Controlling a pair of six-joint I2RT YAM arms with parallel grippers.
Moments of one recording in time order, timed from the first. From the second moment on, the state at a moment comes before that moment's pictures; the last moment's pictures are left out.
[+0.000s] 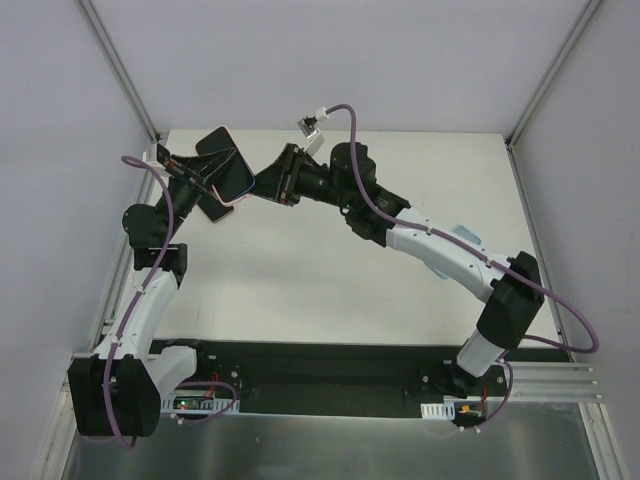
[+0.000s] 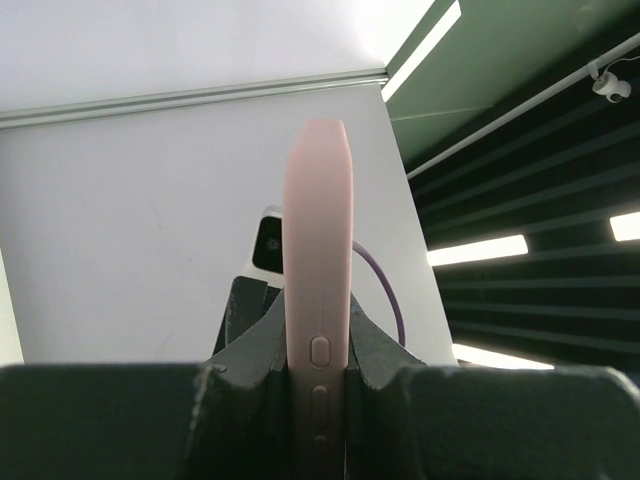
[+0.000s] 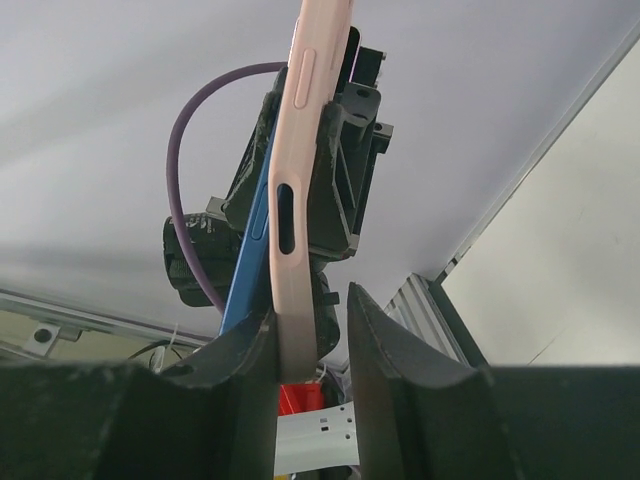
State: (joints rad) left arm 0.00 1.01 0.68 0.81 0.62 -1.95; right arm 0.92 1.68 1.53 0.16 -0.35 1.06
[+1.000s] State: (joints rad) left arm -0.07 1.00 0.66 0.66 0.97 -1.80; right arm 0.97 1.47 1.23 0.03 -0.19 0.87
